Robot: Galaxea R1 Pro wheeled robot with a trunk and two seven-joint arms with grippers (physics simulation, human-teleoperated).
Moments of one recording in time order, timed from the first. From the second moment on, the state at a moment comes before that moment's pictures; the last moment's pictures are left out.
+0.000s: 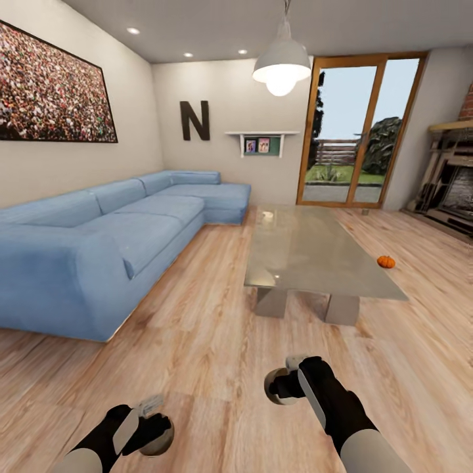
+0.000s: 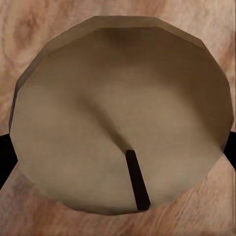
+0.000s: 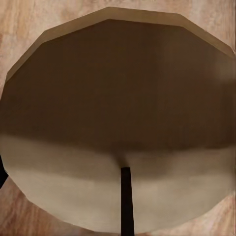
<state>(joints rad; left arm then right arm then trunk) -0.56 0.03 0.16 -0.34 0.29 0.54 0.06 -0.55 0.08 0.11 -0.84 -0.02 0.90 0.07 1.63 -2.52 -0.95</state>
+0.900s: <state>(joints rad) -0.56 0.03 0.16 -0.34 0.29 0.54 0.06 -0.55 0.07 0.11 -0.84 -0.02 0.90 0.07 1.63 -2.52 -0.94</state>
